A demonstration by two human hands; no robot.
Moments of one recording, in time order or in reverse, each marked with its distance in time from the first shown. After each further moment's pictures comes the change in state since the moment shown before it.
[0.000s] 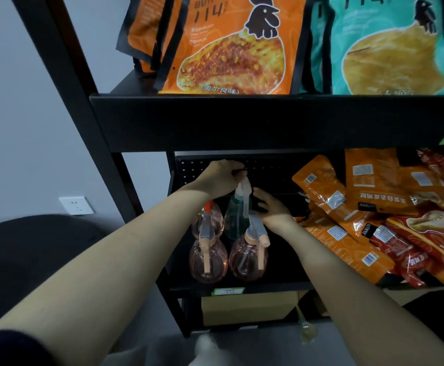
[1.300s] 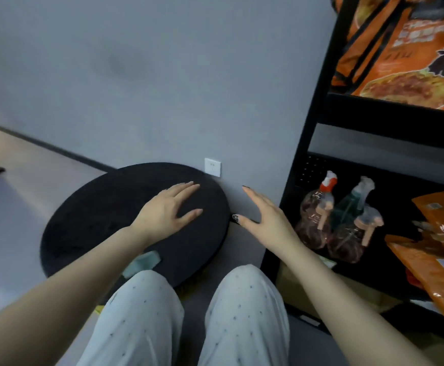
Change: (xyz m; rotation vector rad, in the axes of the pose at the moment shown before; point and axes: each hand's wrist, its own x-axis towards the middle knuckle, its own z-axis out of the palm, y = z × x) left_hand -0.375 -0.169 -0.059 0.231 0.352 -0.335; right_hand -0.230 -0.144 0.164 -0.262 -0.368 -0.639
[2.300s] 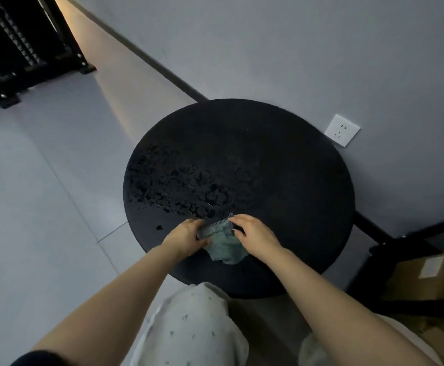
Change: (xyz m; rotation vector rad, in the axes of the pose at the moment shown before) left_hand -0.079 -0.277 0.140 -0.204 -0.564 -0.762; right_hand 0.149 0.009 0.352 -0.271 -0.700 -0.056
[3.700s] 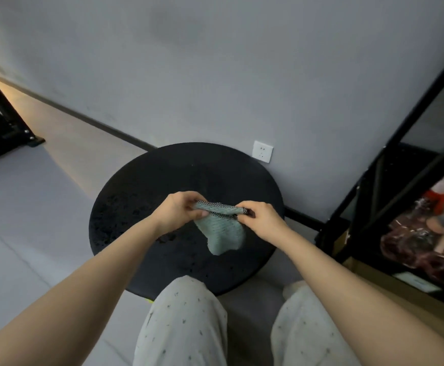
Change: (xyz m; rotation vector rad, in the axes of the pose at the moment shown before) left_hand -0.090 0.129 -0.101 -0.220 0.208 0.542; right_hand -0.148 0.005 -0.123 0.386 0.390 0.072
